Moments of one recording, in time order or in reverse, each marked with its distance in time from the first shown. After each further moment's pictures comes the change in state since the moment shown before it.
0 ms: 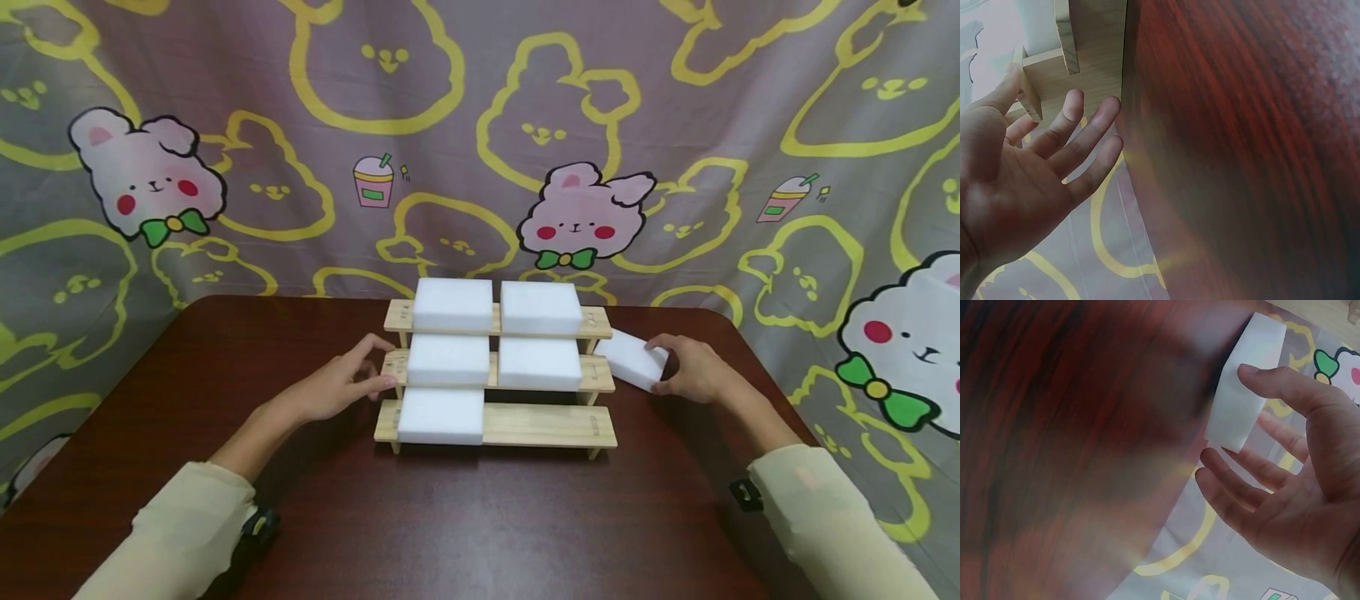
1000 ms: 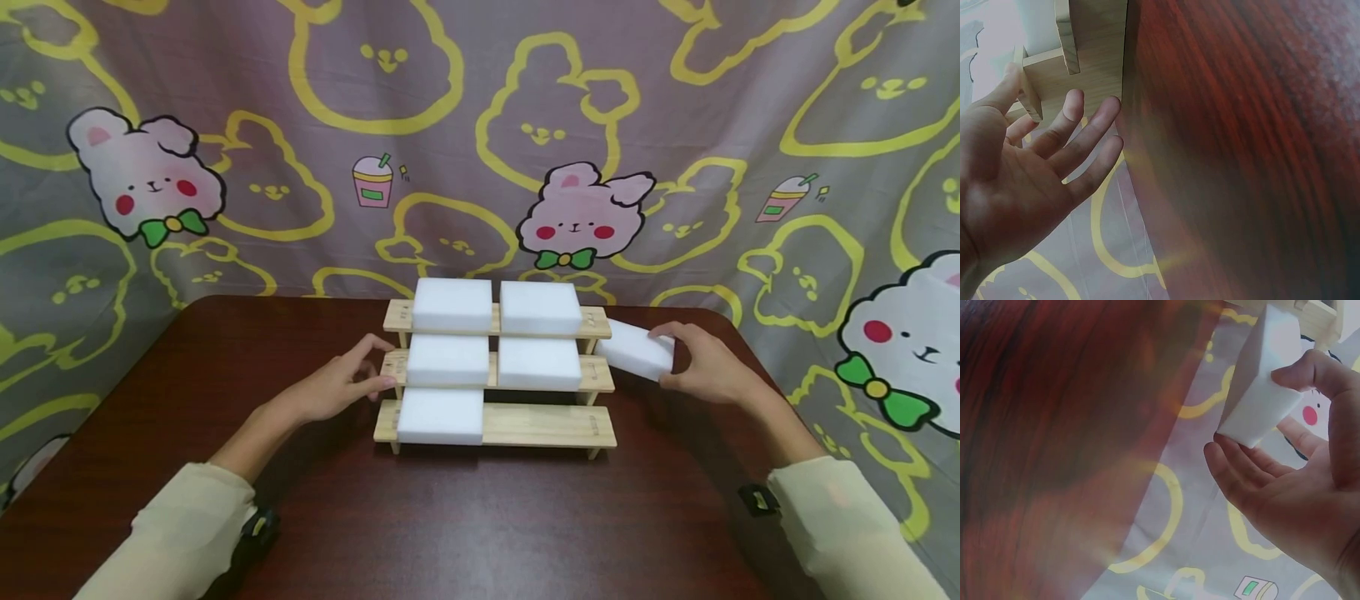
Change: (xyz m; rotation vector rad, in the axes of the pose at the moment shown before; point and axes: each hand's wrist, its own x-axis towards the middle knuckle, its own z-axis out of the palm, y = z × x) left_hand 0.001 -0.002 0.001 -0.010 0.001 0.003; right_hand -0.020 -0.014 -0.017 0.064 0.095 -0.099
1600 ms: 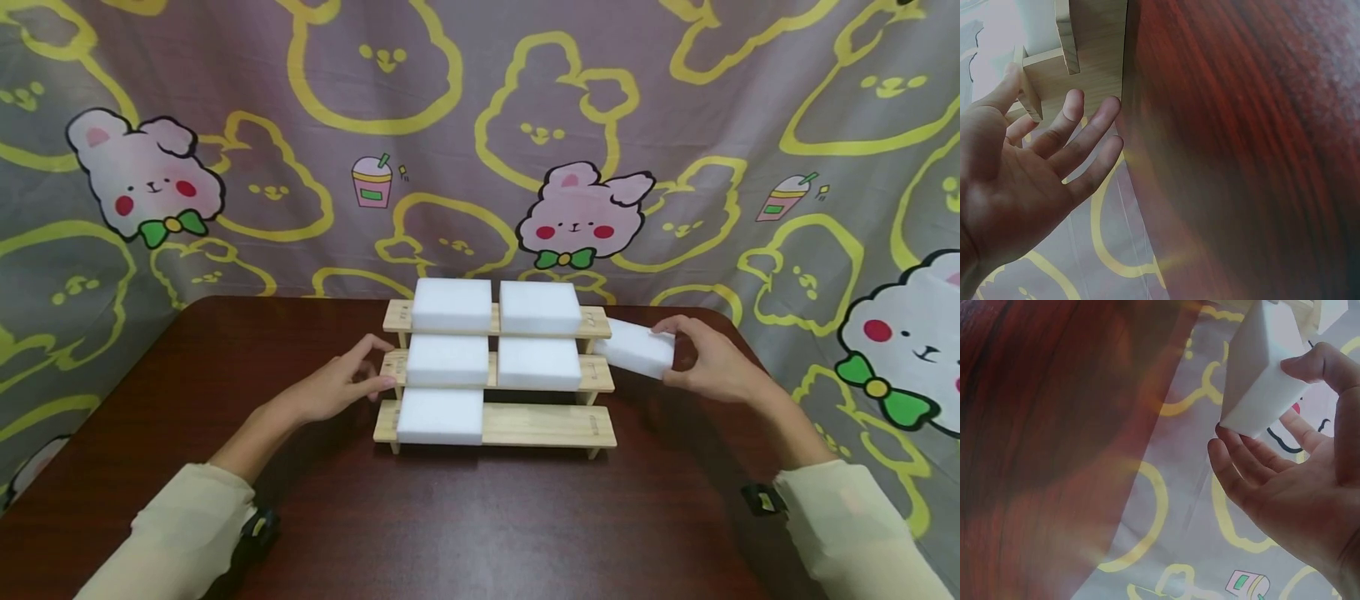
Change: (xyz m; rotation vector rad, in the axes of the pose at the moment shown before) left_hand 0.000 0.001 0.000 0.004 0.003 -0.006; right_hand -0.004 -0.007 -0.009 0.043 0.052 -0.031
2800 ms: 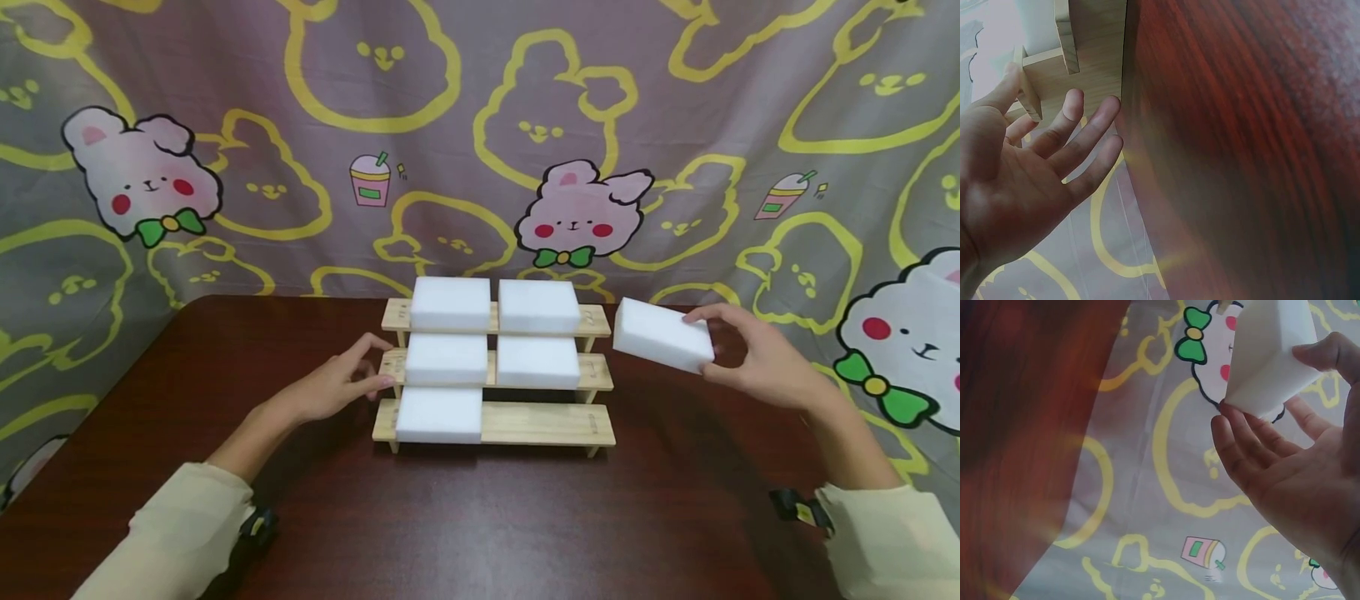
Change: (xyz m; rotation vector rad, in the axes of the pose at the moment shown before) left_hand 0.000 0.000 0.000 -0.006 -0.003 -0.002; right_hand -0.032 -0.012 -0.040 0.083 0.084 -0.041
